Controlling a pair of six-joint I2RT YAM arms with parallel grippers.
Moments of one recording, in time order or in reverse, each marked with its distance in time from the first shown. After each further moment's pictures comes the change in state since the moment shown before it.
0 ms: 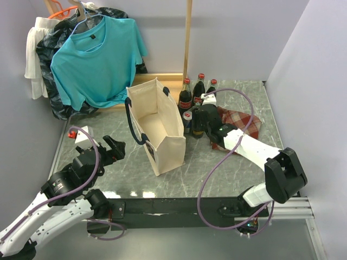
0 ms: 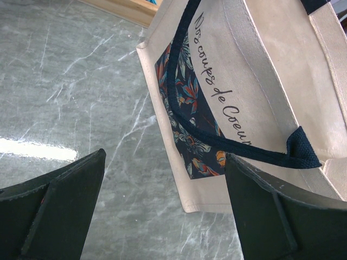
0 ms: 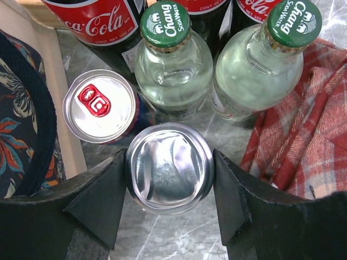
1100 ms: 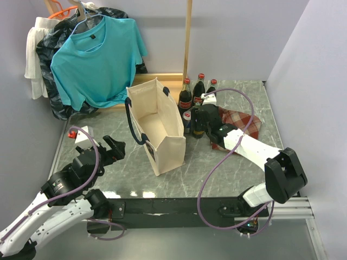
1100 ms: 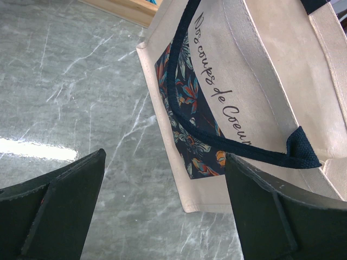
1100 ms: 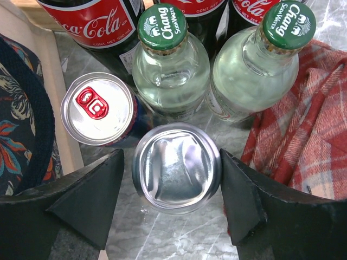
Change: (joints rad) left arm 0.000 0.000 0.000 0.000 0.000 0.000; right arm 0.000 0.000 0.000 0.002 0.008 0.000
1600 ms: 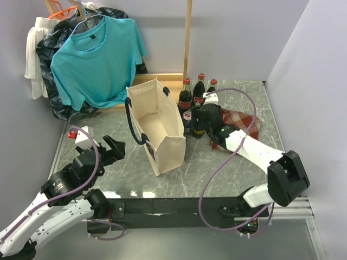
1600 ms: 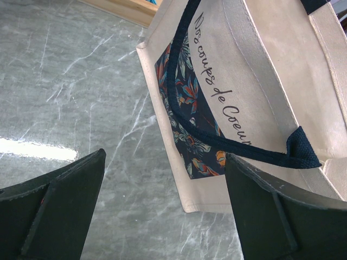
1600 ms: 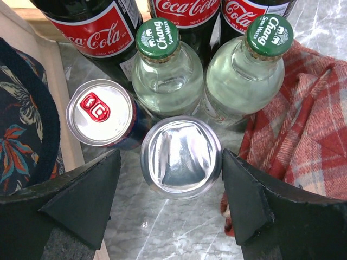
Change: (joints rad) left arm 0.000 0.000 0.000 0.000 0.000 0.000; right arm 0.000 -0.031 -0.003 0.000 0.017 0.000
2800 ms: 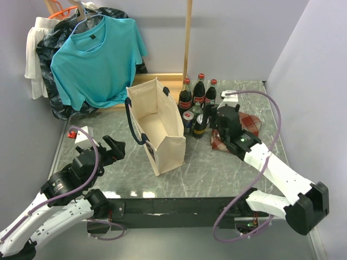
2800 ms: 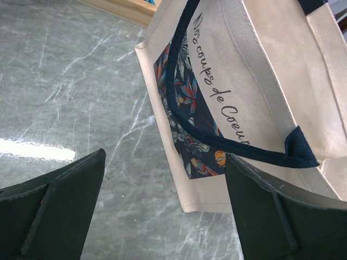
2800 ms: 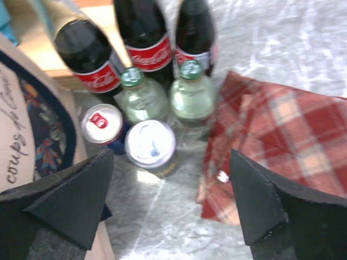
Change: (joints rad) left arm 0.000 -0.002 0.000 0.000 0.002 -0.003; right arm 0.000 -0.305 -0.024 -0.103 0.101 -0.005
